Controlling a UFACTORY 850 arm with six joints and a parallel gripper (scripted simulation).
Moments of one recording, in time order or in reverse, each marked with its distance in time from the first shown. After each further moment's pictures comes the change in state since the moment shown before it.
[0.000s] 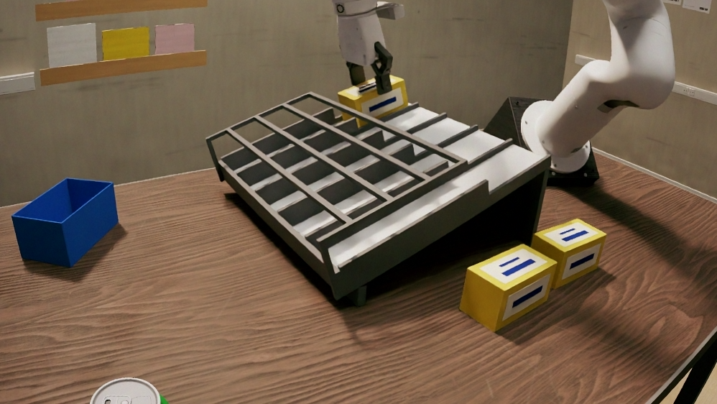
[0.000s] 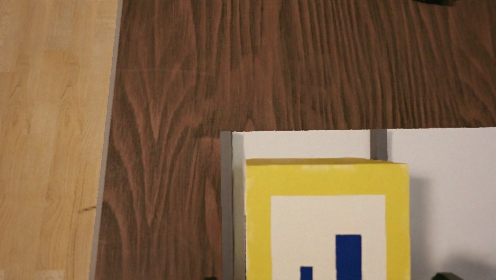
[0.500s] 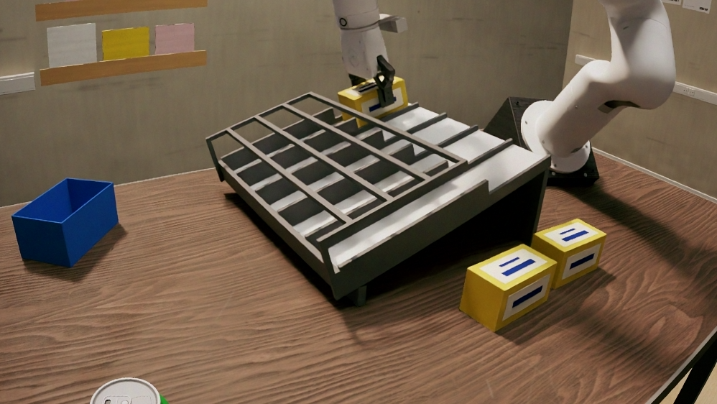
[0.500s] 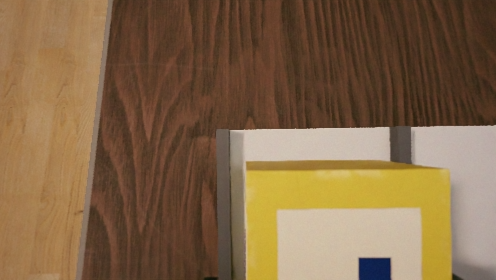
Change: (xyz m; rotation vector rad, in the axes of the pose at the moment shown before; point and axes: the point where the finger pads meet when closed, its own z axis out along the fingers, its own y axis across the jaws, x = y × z) arm 0.000 0.000 0.027 0.000 0.000 0.000
